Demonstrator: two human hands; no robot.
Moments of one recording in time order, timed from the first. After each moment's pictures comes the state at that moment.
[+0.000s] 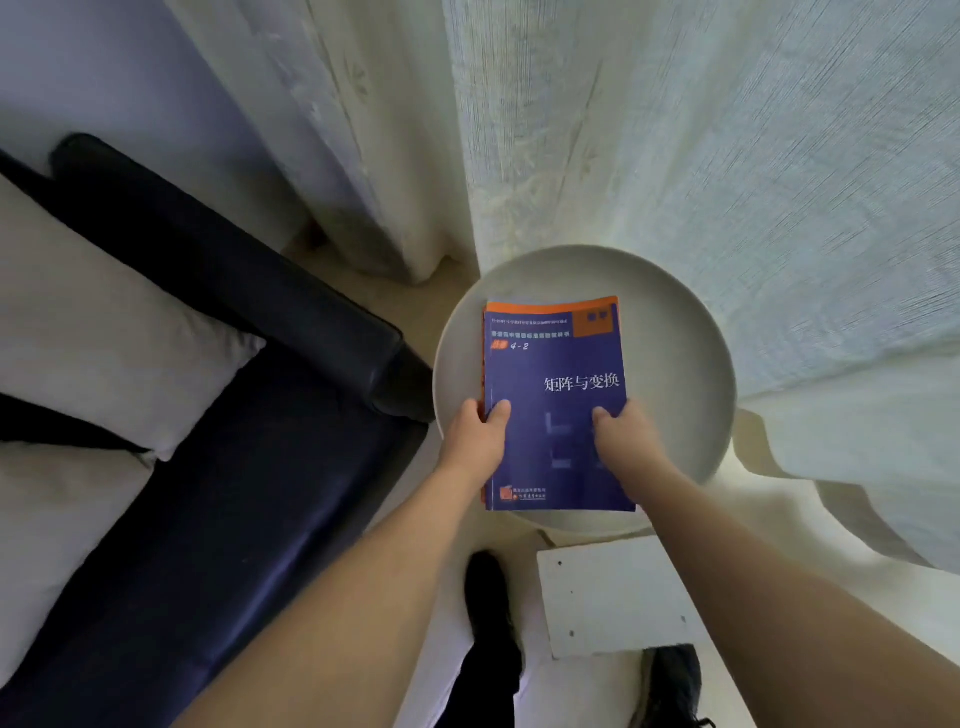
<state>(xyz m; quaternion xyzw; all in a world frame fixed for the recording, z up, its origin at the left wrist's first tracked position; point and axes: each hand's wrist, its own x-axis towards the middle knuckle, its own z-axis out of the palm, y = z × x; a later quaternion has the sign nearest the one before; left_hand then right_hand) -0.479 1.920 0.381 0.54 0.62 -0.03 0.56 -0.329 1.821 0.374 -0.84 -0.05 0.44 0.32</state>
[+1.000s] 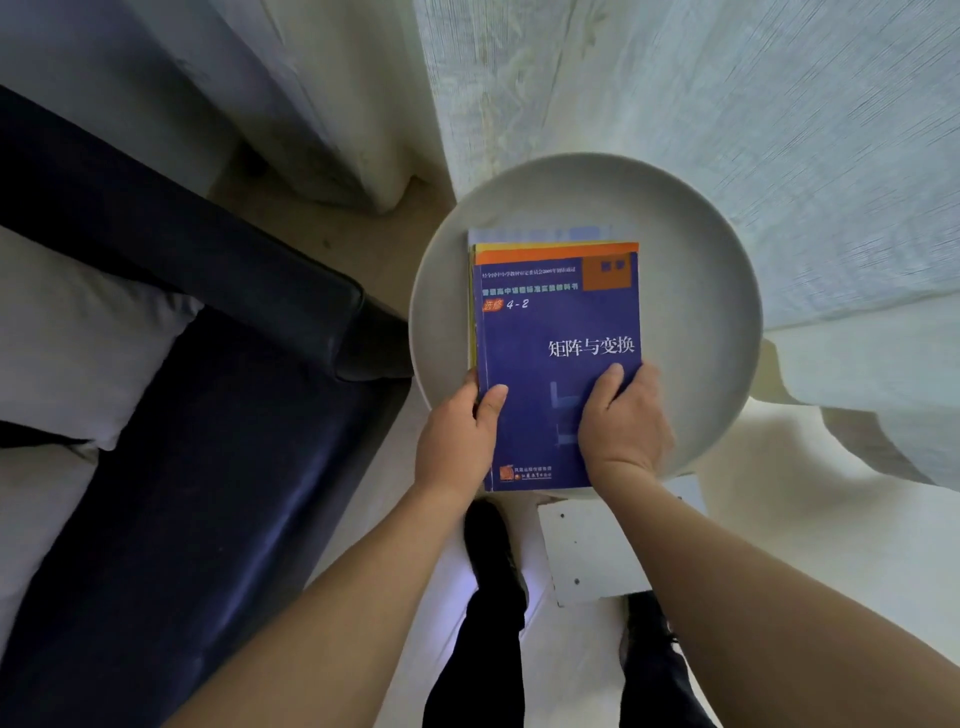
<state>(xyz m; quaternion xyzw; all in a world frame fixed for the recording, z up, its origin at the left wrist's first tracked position) -0.500 1.916 0.329 0.67 0.53 -0.04 0.51 -0.362 1.824 0.305 -0.95 -0.07 0.20 0.21</state>
